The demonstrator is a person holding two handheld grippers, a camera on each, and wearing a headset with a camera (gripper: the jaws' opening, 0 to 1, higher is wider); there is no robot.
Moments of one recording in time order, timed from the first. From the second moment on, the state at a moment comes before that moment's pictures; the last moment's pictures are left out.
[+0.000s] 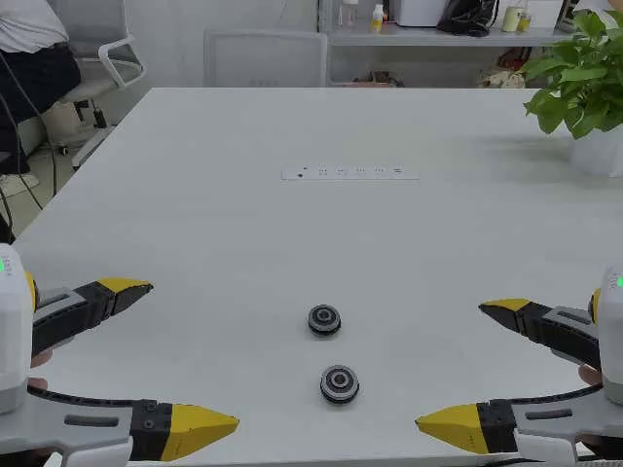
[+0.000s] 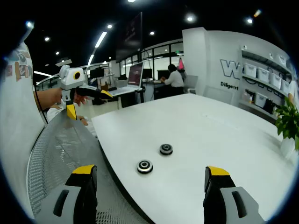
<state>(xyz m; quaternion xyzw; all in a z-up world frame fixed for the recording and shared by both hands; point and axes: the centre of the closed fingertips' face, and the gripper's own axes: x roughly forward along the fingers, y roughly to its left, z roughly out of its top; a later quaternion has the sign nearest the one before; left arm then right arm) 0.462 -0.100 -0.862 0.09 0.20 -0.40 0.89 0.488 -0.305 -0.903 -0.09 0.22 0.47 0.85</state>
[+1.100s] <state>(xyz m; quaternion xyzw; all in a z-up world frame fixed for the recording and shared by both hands) 0.463 -0.099 -0.865 0.10 0.20 -0.40 0.89 0.489 -0.311 -0.904 -0.10 0.23 0.47 0.85</state>
